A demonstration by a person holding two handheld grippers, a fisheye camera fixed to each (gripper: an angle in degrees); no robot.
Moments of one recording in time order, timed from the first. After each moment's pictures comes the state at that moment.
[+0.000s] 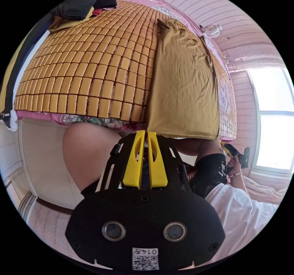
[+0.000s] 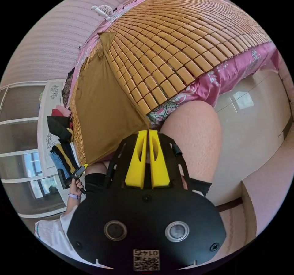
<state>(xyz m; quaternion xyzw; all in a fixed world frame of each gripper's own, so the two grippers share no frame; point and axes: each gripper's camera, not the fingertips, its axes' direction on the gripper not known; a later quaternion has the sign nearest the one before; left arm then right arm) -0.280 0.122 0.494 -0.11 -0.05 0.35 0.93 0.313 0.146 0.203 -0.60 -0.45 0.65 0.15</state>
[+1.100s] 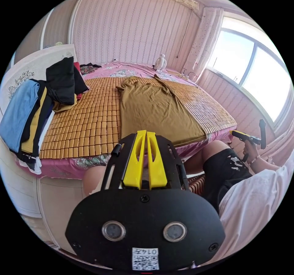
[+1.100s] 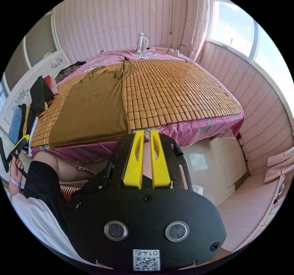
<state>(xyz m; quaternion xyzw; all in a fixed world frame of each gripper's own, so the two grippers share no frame) -0.322 0.321 0.437 0.17 0.01 0.54 0.82 0.418 -0.015 0.108 -0.55 -0.36 0.56 0.50</state>
